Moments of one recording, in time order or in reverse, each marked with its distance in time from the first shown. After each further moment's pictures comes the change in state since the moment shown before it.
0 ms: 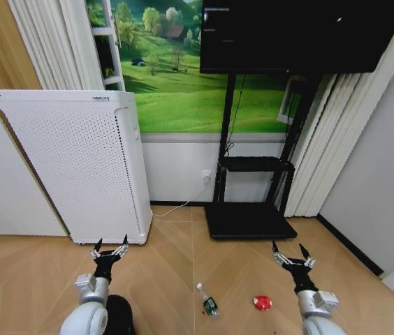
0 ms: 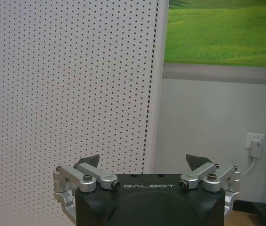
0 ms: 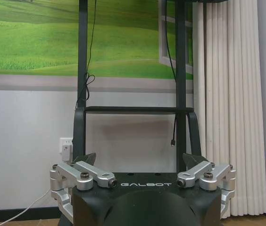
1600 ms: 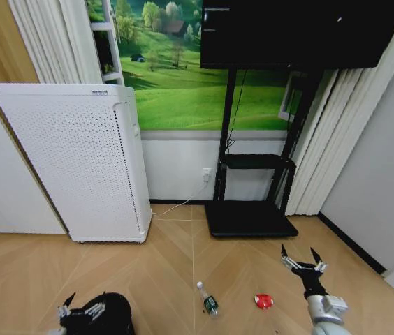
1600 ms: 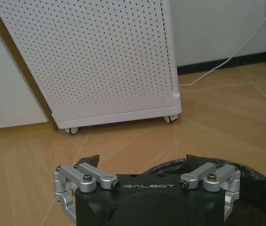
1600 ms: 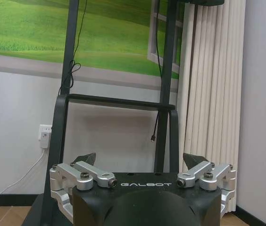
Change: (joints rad) left arm 0.505 0.254 -0.088 -0.069 -0.017 0.118 -0.084; right arm -0.038 -0.057 0.025 -0.016 -0.025 0.018 0.076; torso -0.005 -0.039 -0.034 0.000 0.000
